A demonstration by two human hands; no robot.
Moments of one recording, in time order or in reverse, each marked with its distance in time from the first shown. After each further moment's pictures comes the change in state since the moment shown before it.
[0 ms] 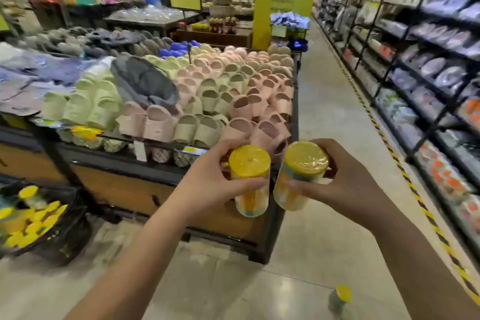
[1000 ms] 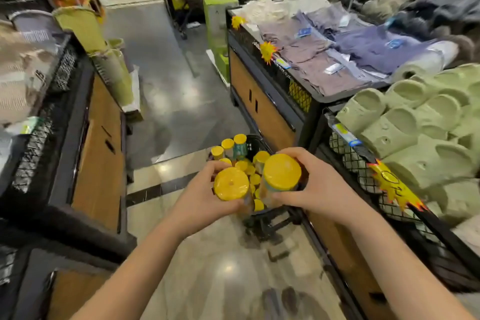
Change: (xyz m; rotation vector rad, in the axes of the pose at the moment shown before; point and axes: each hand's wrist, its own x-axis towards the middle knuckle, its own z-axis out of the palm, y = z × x) left_hand -0.169 -0.387 -0.599 0.169 0.854 -0.674; right_hand 0.321 -0.343 0.764 0.158 -1.034 -0.548
